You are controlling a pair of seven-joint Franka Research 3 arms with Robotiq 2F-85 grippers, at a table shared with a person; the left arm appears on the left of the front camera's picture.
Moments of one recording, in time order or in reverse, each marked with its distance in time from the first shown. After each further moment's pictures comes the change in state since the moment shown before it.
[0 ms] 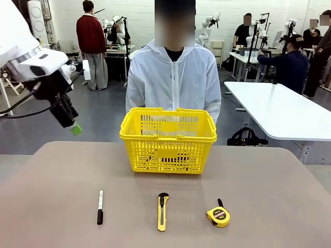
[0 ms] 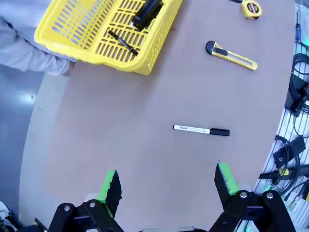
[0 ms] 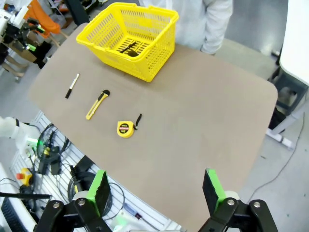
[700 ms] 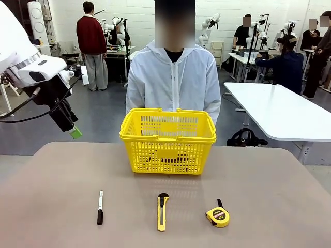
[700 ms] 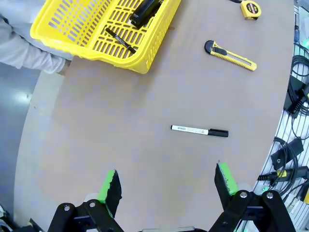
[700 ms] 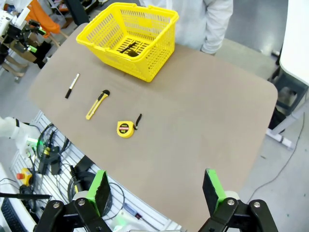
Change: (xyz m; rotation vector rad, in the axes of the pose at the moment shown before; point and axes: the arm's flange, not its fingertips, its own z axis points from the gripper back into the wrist) left arm -0.005 0.005 -0.007 -0.019 -0.006 0.015; right arm 0.000 0.000 0.000 0.000 0.000 0.000
